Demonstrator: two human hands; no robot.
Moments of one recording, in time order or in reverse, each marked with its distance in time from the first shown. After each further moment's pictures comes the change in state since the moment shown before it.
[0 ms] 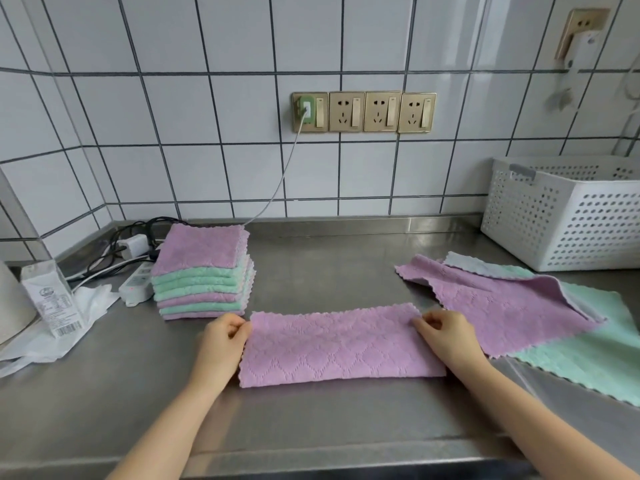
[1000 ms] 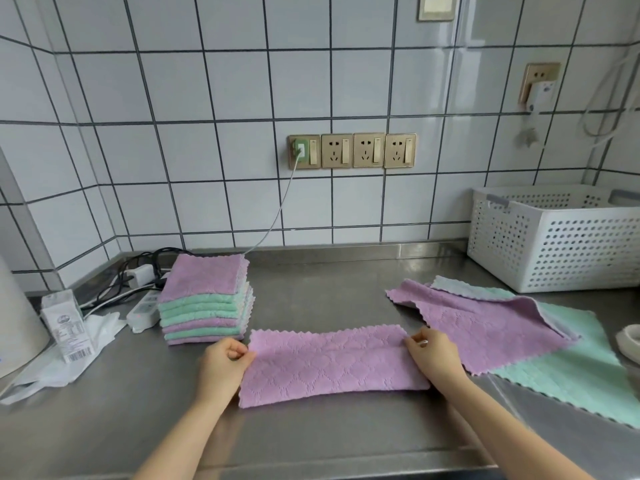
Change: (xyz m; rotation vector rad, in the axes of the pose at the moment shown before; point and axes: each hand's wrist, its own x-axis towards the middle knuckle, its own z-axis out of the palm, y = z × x) left_hand -0.005 0.008 -0.002 -0.044 0.018 -0.114; right_hand 0.000 -0.005 -0.001 0.065 -0.030 0.160
